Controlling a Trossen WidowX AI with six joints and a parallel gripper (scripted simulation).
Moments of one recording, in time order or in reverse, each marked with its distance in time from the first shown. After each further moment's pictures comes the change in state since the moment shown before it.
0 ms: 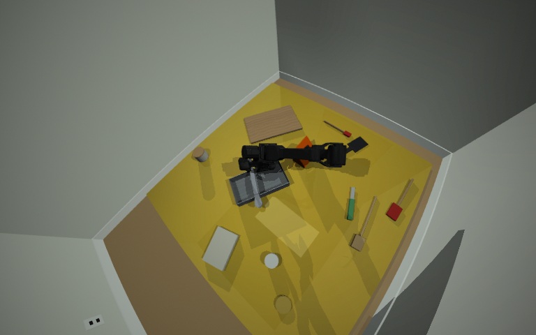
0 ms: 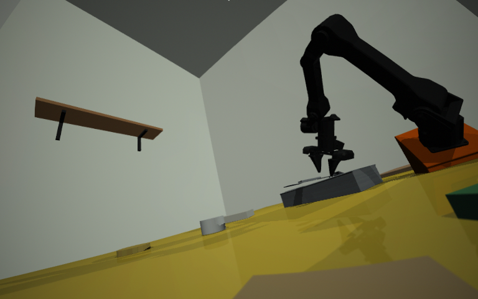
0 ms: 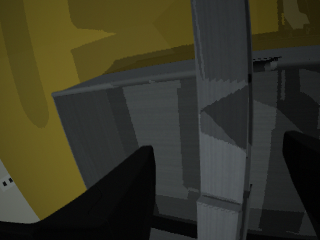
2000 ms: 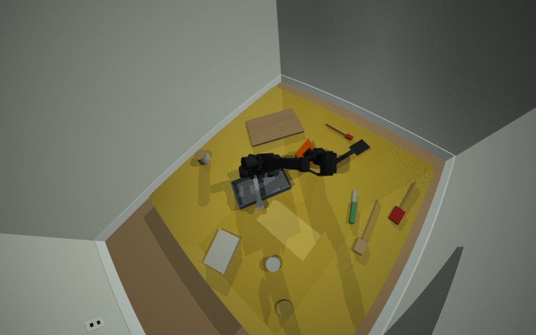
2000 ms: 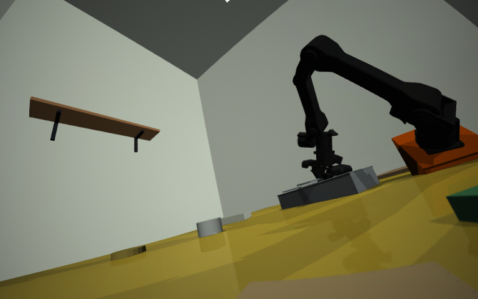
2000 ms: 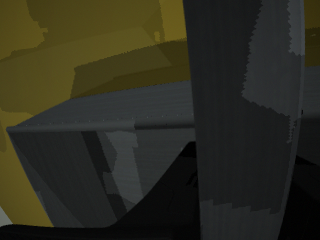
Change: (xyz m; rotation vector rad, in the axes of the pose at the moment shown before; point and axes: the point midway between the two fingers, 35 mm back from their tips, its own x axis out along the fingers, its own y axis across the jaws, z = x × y) arm 0.048 -0.006 0.000 0.014 -0.001 -0.035
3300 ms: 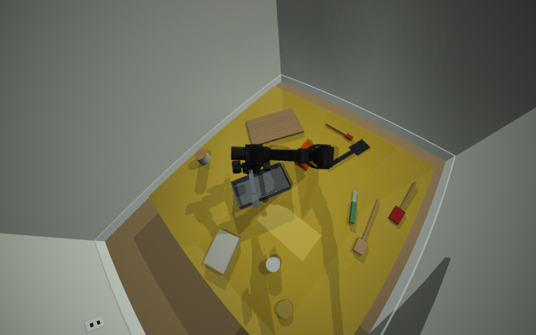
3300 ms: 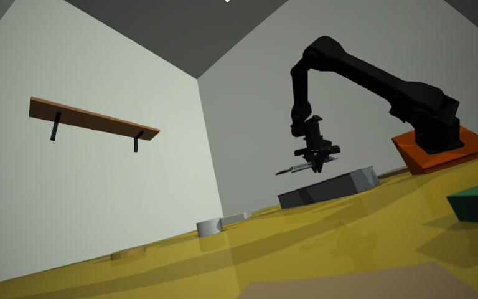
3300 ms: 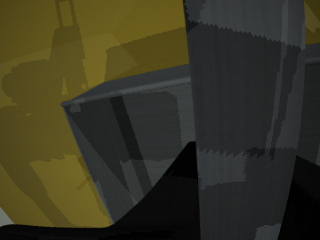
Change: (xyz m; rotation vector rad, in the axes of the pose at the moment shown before) arm -0.056 0.038 0.002 0.004 -0.007 -0.132
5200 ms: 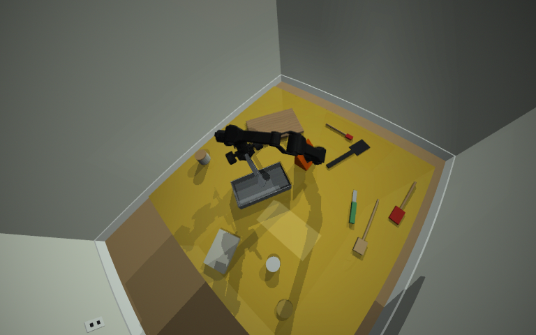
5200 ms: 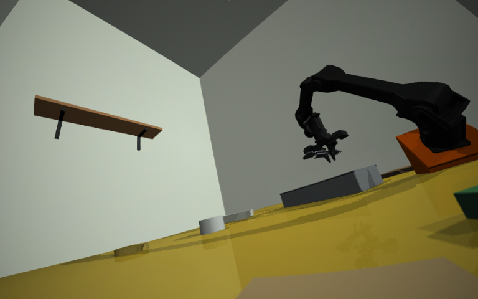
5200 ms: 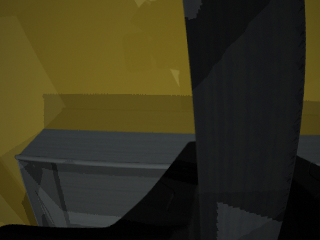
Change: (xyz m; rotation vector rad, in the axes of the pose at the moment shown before) arm -0.027 0.012 0.076 -0.294 0.046 -0.351
